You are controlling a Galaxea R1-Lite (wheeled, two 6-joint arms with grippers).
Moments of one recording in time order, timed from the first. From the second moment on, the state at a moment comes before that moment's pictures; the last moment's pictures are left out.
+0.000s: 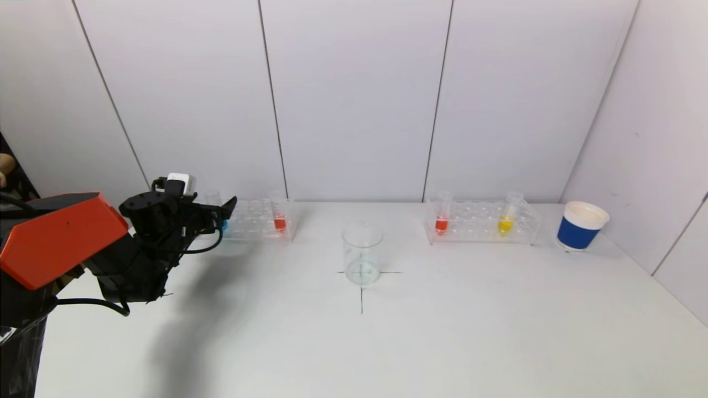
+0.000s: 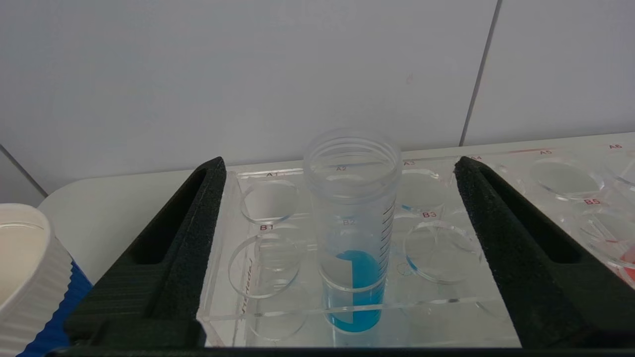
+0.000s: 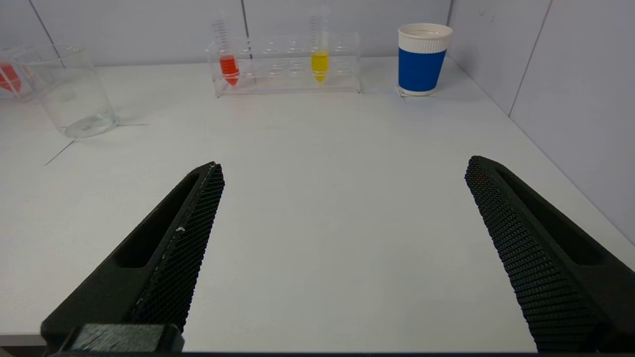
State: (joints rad) left arm 0.07 2.37 -1.01 -1.40 -0.15 0.05; right arm 0.00 0.00 0.00 -0.01 -0.02 0.05
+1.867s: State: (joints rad) left arm 0.06 2.30 -1.01 -1.34 -0.15 0.05; right arm 0.00 0.00 0.00 -0.01 -0.02 0.05
